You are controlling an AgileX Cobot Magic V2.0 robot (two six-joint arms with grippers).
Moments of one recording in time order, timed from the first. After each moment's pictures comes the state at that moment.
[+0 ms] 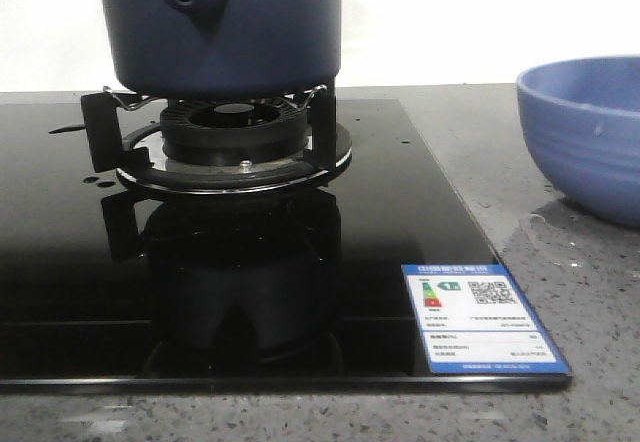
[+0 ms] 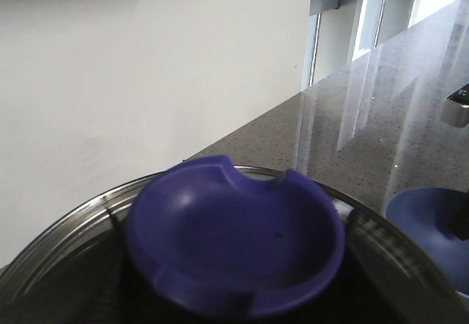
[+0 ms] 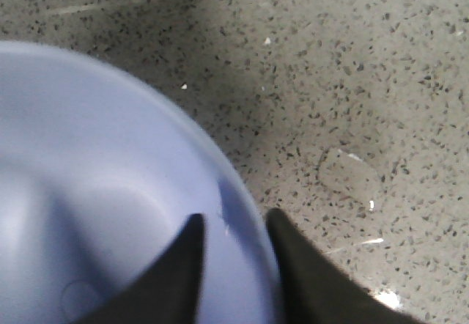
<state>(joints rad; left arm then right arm) -0.29 1.35 -1.05 -1.68 0.64 1.80 0.00 1.27 -0.97 0.08 0.90 0.09</state>
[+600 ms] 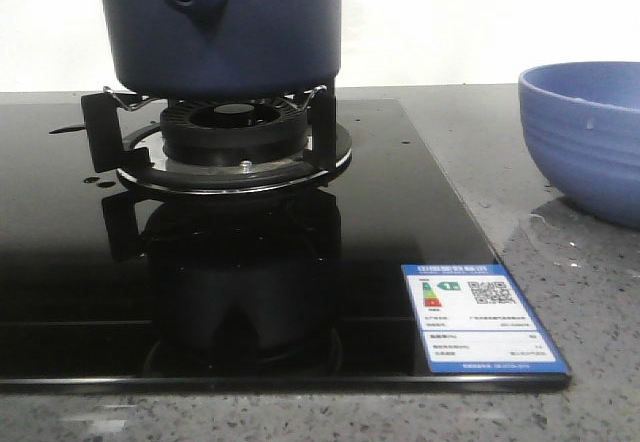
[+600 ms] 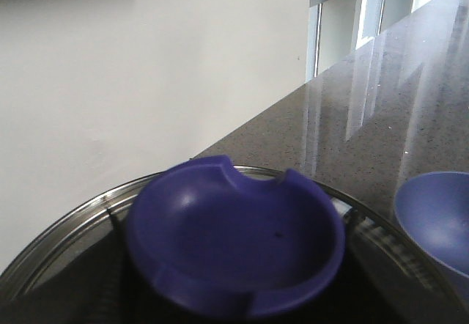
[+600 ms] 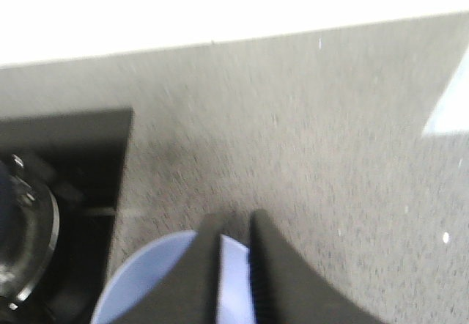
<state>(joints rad) -0.29 1.37 -1.06 -1.69 0.64 1.88 0.00 0.99 -1.28 0.06 0.93 0.09</state>
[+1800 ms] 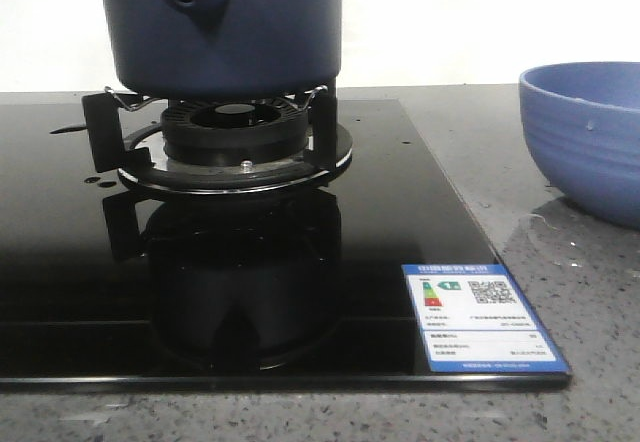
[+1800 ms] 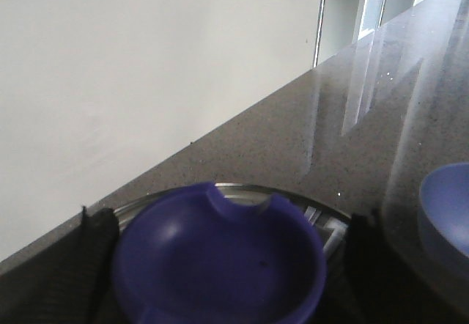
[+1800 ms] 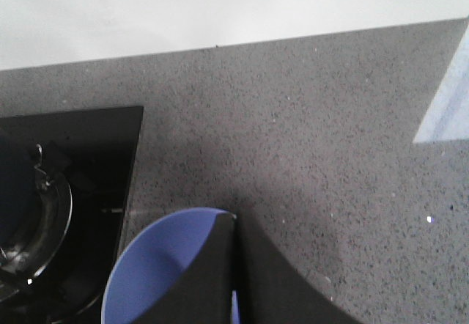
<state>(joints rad) -0.29 1.48 -1.09 -1.78 0.66 1.96 0.00 0.90 -1.28 0.06 1.01 0.09</state>
